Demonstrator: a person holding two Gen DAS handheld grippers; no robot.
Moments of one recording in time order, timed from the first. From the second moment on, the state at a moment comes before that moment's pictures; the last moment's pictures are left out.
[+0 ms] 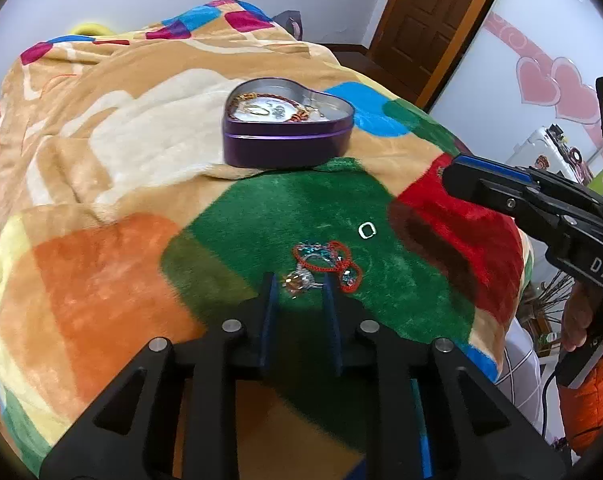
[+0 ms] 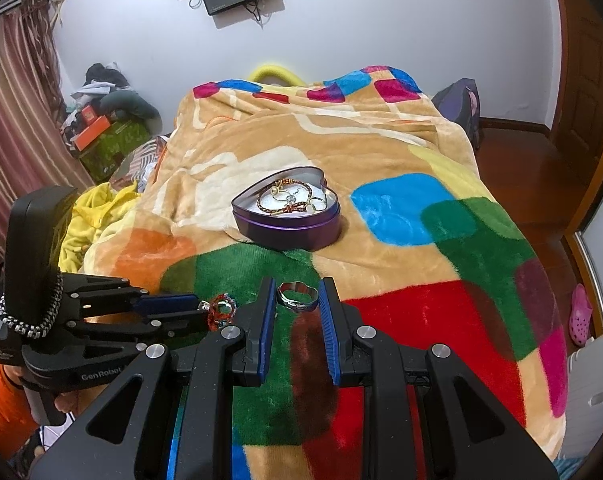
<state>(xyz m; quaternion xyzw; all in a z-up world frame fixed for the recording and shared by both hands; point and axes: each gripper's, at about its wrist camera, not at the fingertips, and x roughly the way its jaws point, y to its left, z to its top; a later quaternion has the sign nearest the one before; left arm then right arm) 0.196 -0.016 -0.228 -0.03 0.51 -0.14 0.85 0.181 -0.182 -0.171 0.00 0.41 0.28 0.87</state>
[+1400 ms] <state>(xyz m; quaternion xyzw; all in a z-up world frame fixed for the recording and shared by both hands) 0.231 0.011 -0.154 -0.05 0.39 -0.10 0.91 0.213 -0.154 -0.129 0.01 0.35 0.30 0.89</state>
